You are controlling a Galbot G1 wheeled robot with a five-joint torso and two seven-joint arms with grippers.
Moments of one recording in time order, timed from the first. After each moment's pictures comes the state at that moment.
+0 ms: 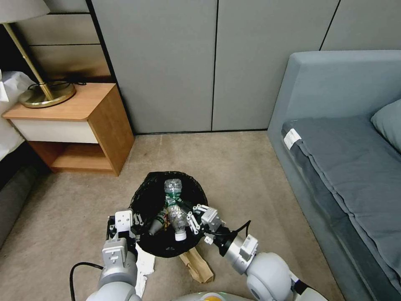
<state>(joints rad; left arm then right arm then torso) 1.81 -1.53 -0.44 -2.34 0.03 0.40 -0.30 -1.30 1.12 -0.12 1.97 0.20 0.12 -0.18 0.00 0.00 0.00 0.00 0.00</state>
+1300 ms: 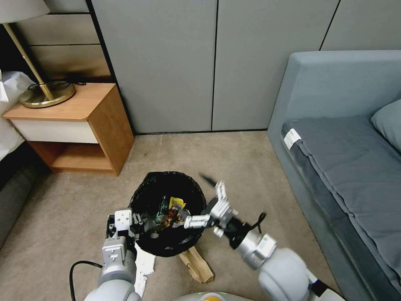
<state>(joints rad) 1.79 -1.52 -0.46 -2.32 0.02 0.40 -0.29 -1.36 1.10 0.02 2.17 0.11 0.18 -0.13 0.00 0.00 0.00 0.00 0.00</state>
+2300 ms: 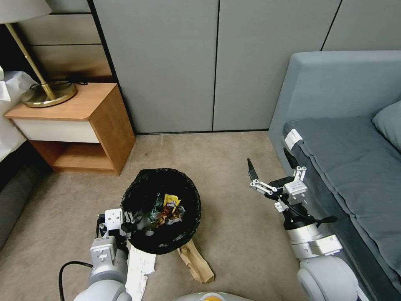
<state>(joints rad) 1.80 -1.49 -0.50 -2.35 -0.04 0.39 -0.31 -1.57 1.19 0.38 2.20 0.09 0.28 0.08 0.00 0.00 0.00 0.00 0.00</state>
